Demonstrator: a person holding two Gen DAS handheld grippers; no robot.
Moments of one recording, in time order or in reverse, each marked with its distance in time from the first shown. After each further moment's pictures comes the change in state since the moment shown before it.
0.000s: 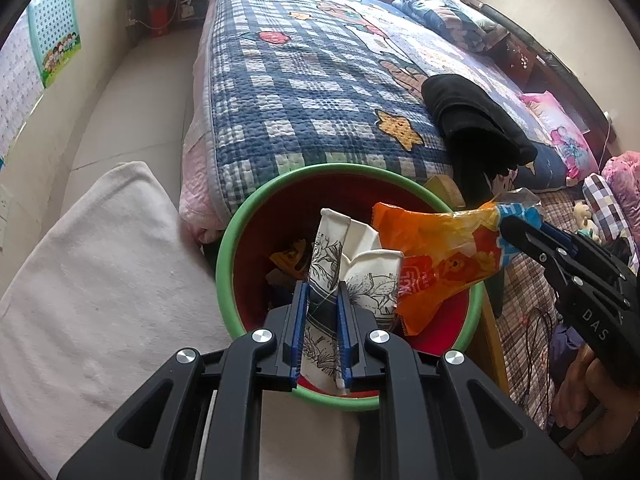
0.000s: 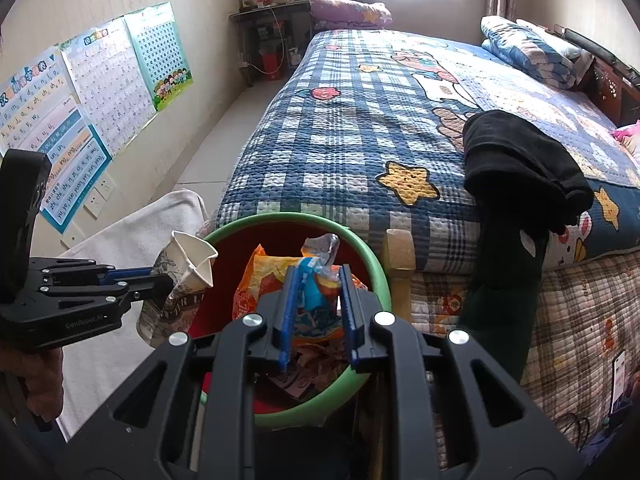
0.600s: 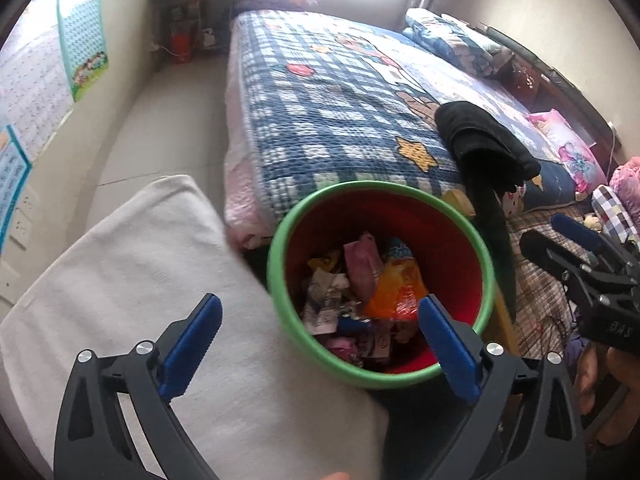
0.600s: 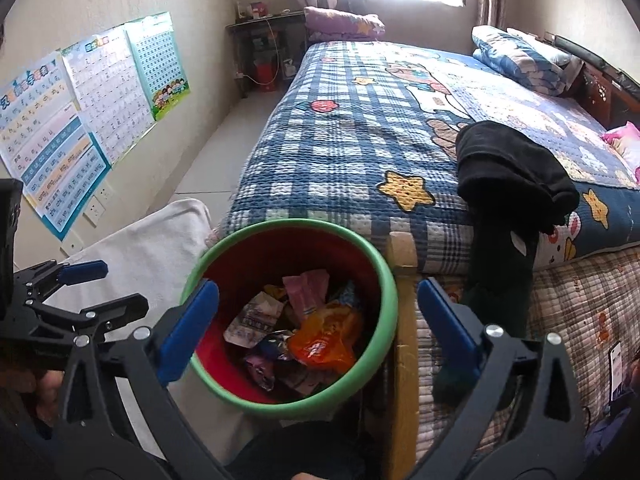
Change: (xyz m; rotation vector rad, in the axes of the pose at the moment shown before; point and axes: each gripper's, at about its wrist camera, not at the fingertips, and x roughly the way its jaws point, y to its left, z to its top) left arm -0.047 0.023 -0.033 0.004 -0.138 0.083; right arm -0.025 0.022 -0.008 0.006 -0.046 -0.028
